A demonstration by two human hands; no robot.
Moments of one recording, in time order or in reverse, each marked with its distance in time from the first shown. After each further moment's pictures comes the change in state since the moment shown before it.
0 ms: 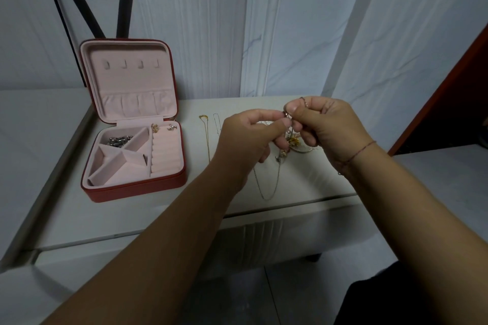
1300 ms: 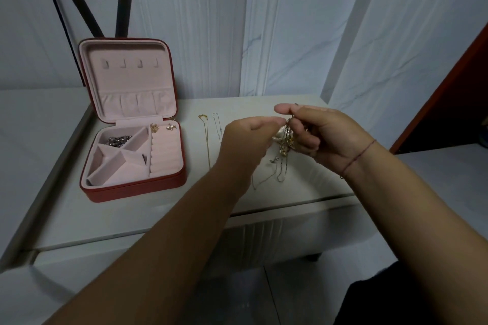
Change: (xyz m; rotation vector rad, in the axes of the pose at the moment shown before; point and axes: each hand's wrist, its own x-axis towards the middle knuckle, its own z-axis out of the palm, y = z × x) left_hand 0.005 -0.010 0.005 0.067 0.089 -0.056; right_hand 0.005 0.006 0.001 0.329 -0.119 0.270
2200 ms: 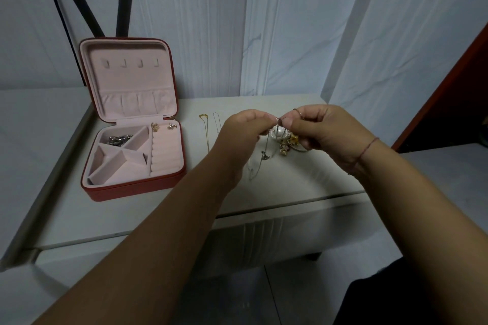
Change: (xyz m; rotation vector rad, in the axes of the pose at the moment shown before) left_hand 0.005 0.004 -0.011 0.007 -0.090 0.012; right_hand -0.005 -0.003 -0.005 -0.465 0.034 -0.160
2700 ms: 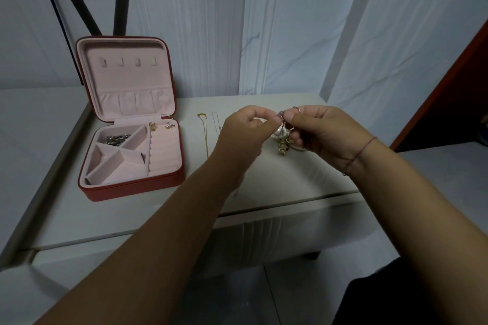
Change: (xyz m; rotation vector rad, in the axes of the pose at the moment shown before) left_hand -0.003 -0.001 0.004 0.068 0.015 0.057; right_hand 0.003 0.003 0.002 0.229 -0.010 0.120
